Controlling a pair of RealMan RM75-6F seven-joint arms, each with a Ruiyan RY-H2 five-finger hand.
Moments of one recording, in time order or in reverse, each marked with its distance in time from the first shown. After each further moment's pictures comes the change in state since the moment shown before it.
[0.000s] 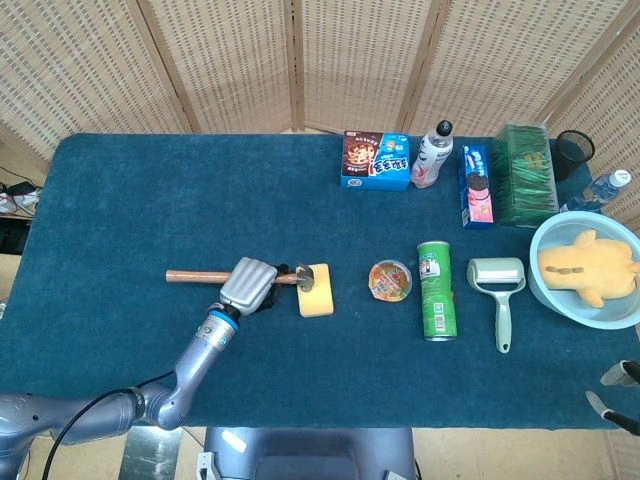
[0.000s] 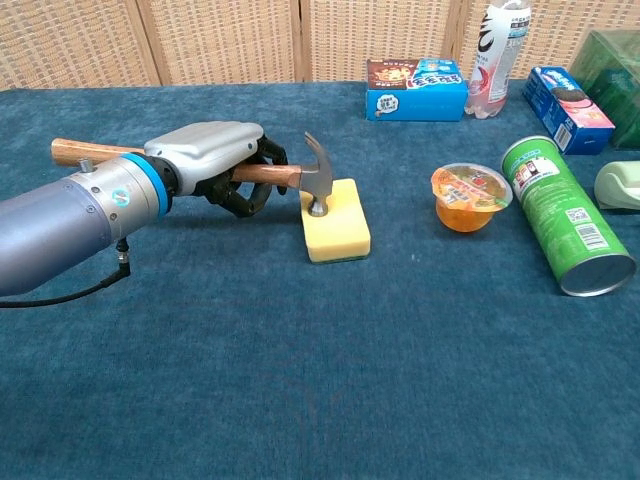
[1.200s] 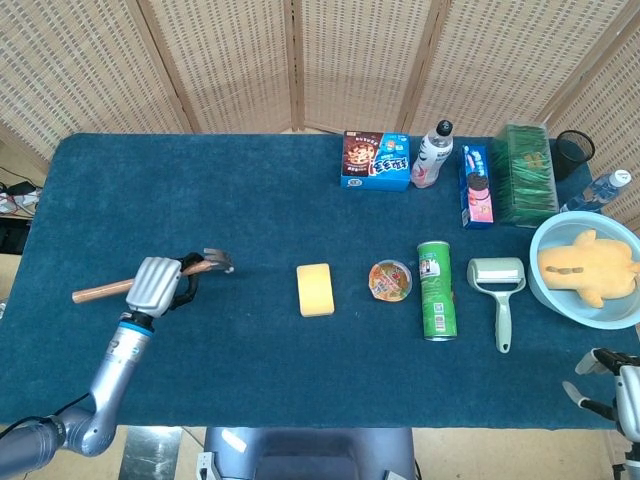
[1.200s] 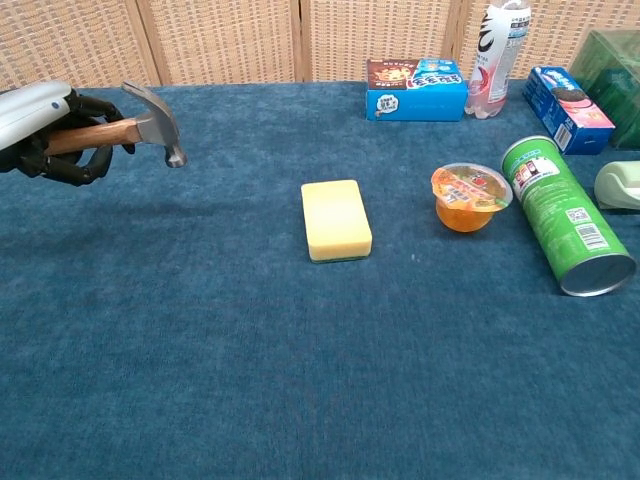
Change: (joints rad) left arm 0.274 0.236 0.087 -0.052 0.198 0.242 -0.371; right arm 0.059 -0.003 0.002 -0.046 -0.036 -0.060 -0.060
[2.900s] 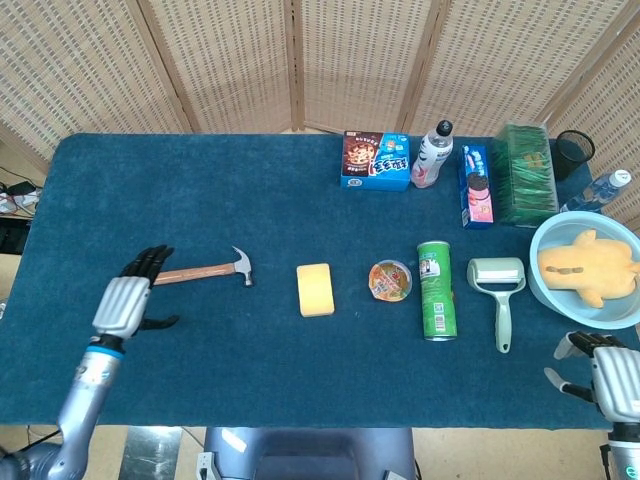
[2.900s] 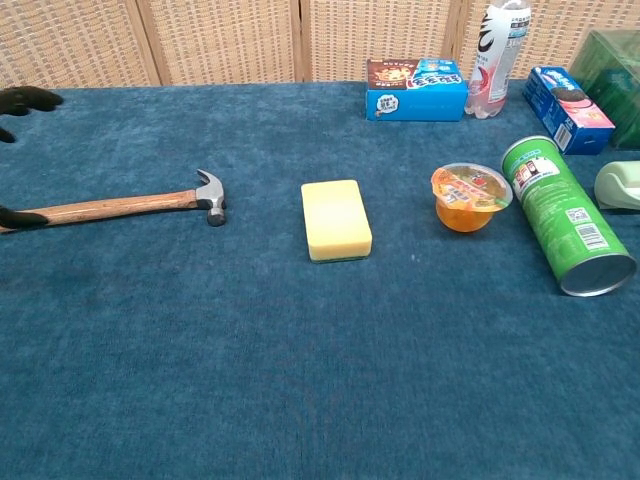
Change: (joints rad) left arm 0.168 0.169 0.031 -0.248 -0.009 0.078 0.083; right arm 0.082 0.029 0.001 -0.050 -0.050 -0.046 -0.063
